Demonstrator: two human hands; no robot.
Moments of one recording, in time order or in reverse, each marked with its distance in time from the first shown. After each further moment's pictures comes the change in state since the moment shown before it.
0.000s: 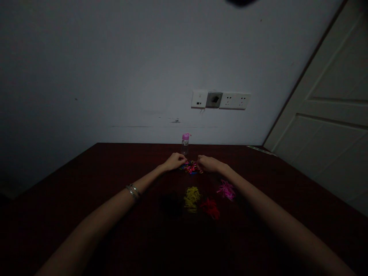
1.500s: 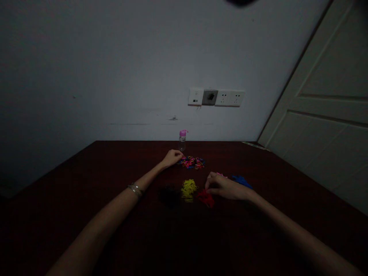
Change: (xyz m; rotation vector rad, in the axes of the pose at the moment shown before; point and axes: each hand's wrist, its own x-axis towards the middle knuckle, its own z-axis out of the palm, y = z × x) left_hand 0.000 -0.013 0.014 -0.140 0.140 -0.045; right_hand -0.118 -0.055 0.009 0.515 0.014 0.027
